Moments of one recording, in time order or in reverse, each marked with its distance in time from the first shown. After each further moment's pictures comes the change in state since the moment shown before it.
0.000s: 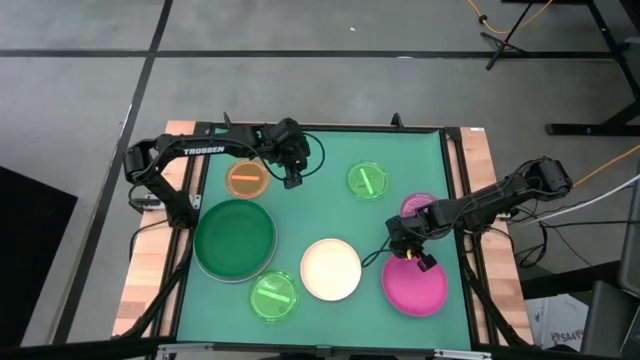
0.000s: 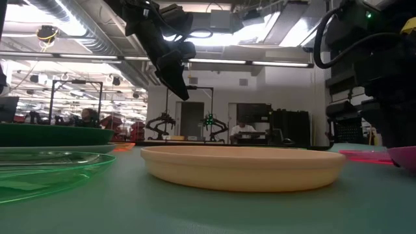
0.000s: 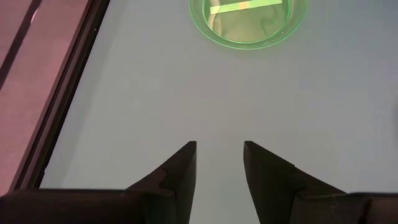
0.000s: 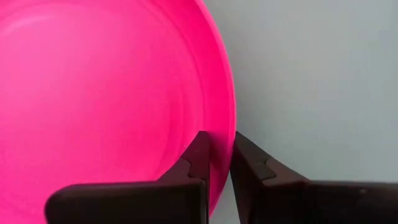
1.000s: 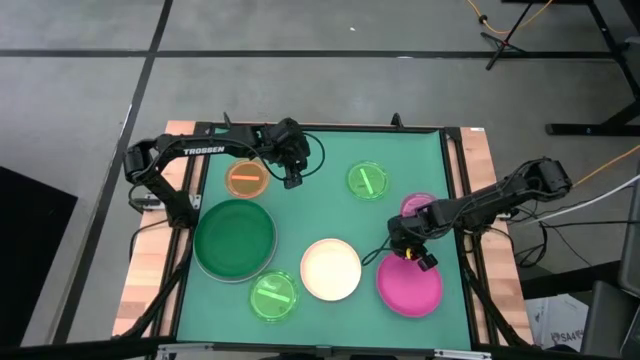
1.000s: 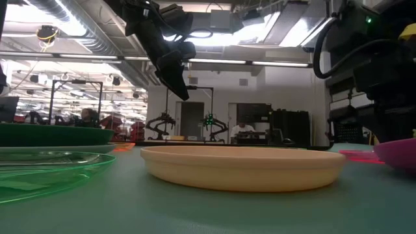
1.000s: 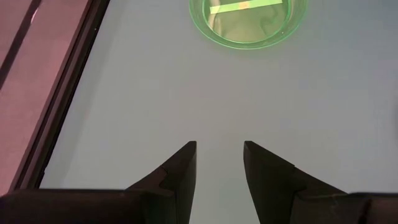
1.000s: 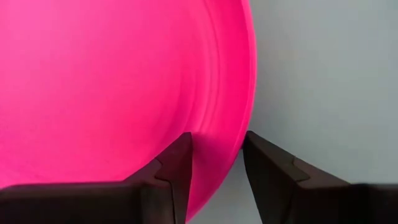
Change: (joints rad) left arm 0.000 0.000 0.000 0.000 0.000 0.000; right arm 0.000 0.001 -0.001 -0.036 -0.025 0.045
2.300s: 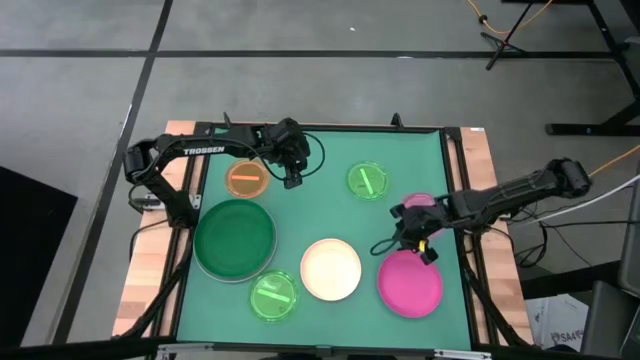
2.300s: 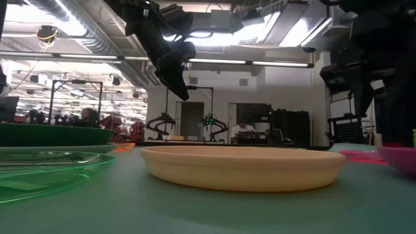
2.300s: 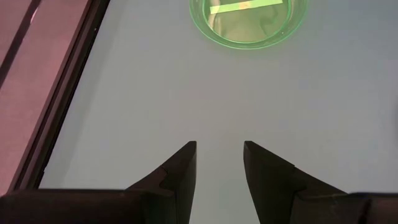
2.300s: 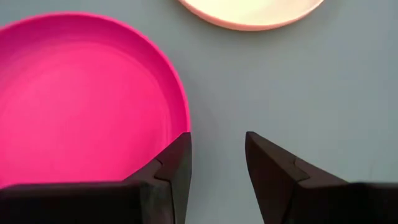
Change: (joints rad) left arm 0.000 0.000 0.000 0.000 0.000 -0.003; right arm -0.007 -0.287 0.000 0.019 0.115 -0.049
